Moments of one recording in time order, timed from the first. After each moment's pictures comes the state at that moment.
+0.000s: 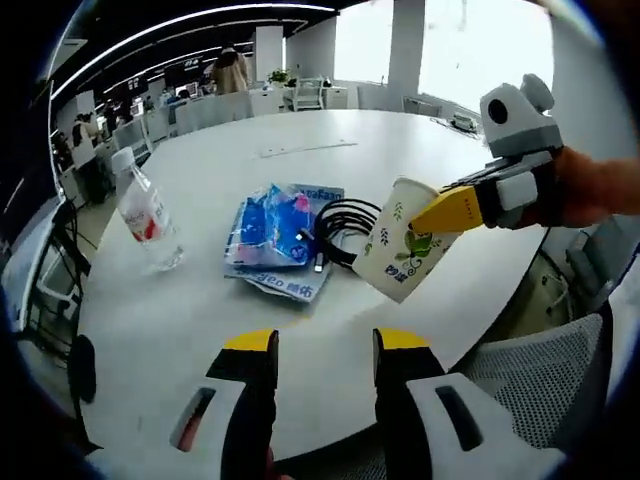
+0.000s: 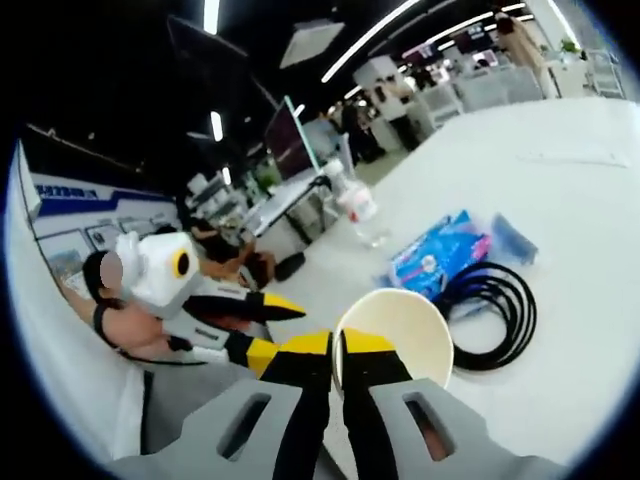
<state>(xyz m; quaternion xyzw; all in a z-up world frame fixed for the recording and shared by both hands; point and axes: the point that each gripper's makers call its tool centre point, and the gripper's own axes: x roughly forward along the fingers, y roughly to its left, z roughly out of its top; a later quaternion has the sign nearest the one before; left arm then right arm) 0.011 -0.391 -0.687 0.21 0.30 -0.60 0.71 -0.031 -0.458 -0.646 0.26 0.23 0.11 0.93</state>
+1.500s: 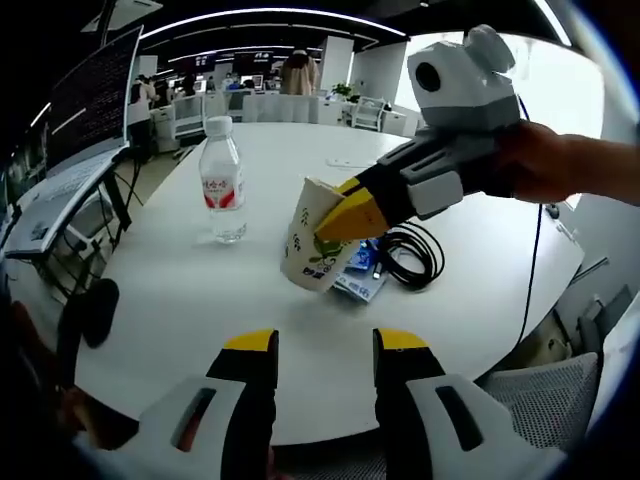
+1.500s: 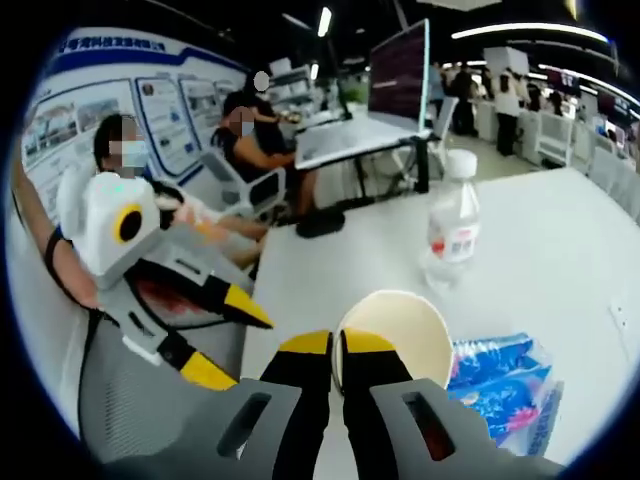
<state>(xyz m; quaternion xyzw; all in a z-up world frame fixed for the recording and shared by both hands) 0.051 -0.361 -0.680 0.12 0.33 -0.53 0.77 0.101 -0.414 -0.658 -0.01 0.34 0.27 0.90</state>
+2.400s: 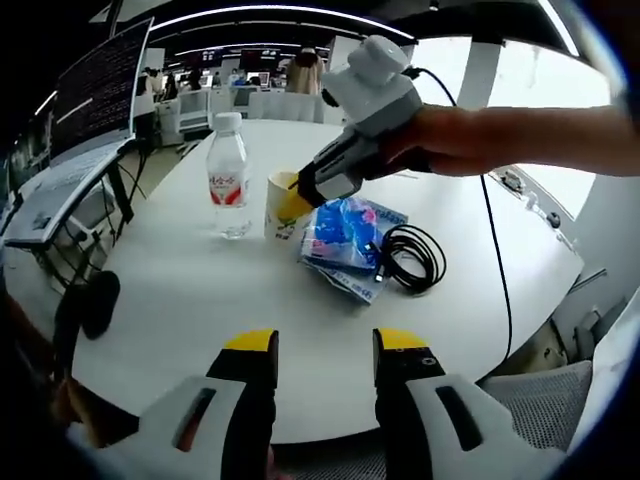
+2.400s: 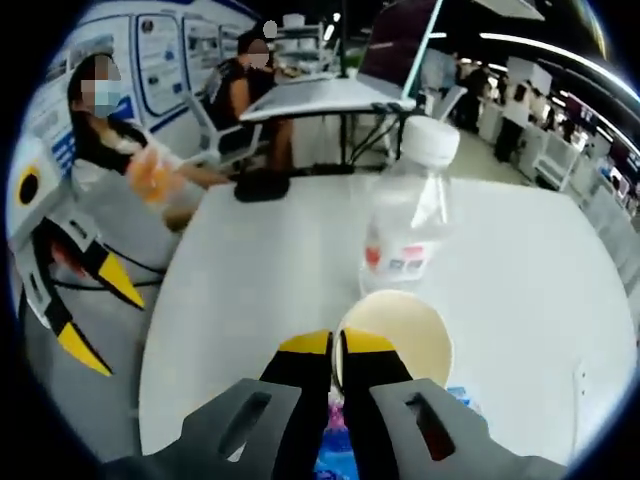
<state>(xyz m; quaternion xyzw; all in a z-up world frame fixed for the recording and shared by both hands) 0.058 -0.360 -0.679 0.11 0.33 -0.52 0.78 0.172 -0.462 -0.701 -0.11 0.38 0.25 0.88</state>
